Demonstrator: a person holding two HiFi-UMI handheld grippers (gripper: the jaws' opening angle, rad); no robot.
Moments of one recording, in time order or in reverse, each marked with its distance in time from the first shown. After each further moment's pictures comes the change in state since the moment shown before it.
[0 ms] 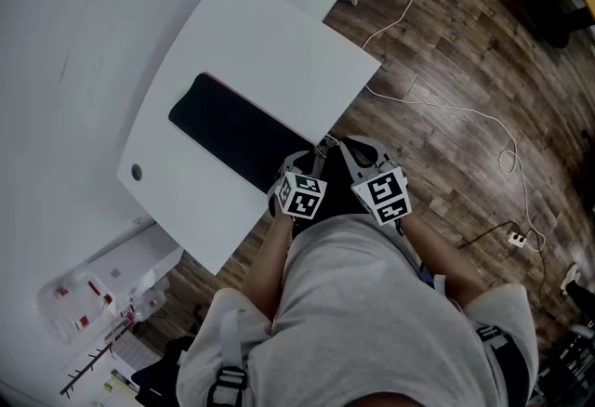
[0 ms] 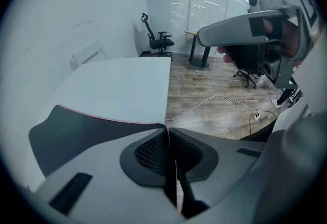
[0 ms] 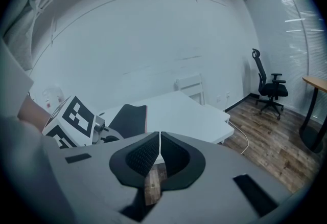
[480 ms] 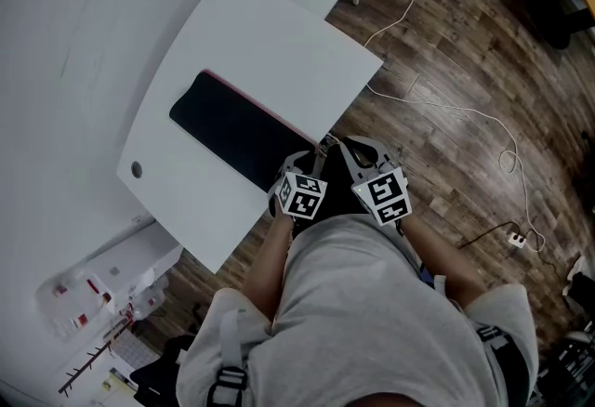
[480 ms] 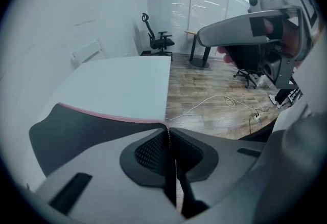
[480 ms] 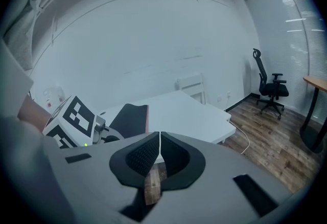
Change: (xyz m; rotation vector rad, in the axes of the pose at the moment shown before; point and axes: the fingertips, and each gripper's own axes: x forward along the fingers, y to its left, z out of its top) left arm -0.001 0.001 -0.008 -0.005 0.000 0.001; right arm 0.002 0.008 -0.003 0.004 0.010 0.009
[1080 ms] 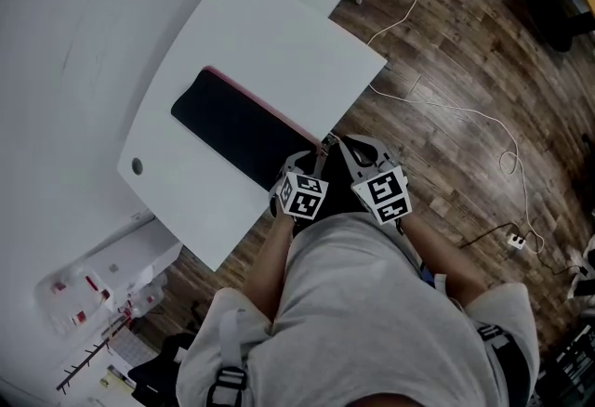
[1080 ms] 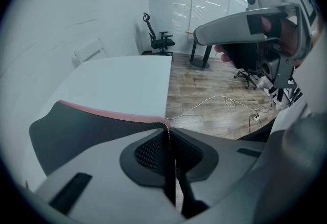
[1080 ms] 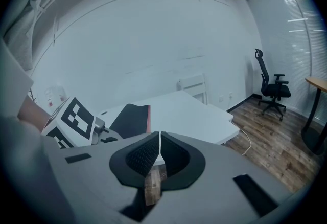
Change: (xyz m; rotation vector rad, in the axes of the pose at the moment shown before) left arm -0.005 0.000 -0.005 -0.014 -0.004 -0.001; right arm 0.004 0.009 0.004 -0.011 -0.001 0.015
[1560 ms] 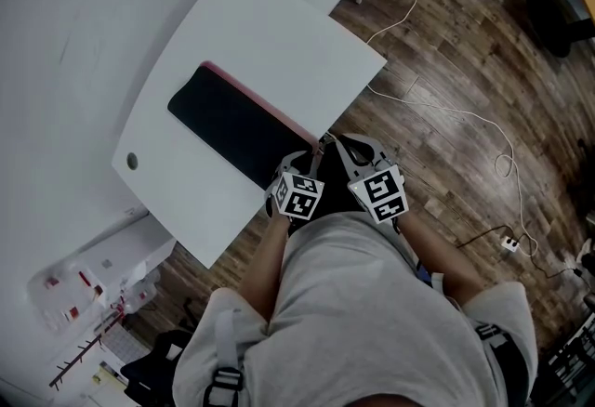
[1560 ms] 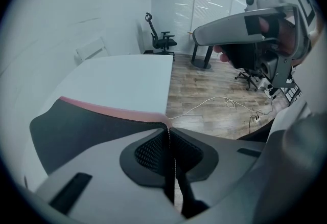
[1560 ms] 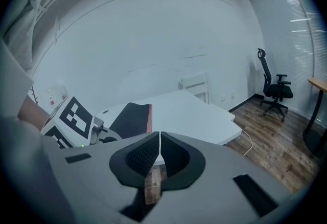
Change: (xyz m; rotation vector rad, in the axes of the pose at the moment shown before) left arm -0.003 0.001 -0.007 -0.021 0.002 0.006; right arm 0.004 0.003 -0.002 -0.018 0.009 0.013
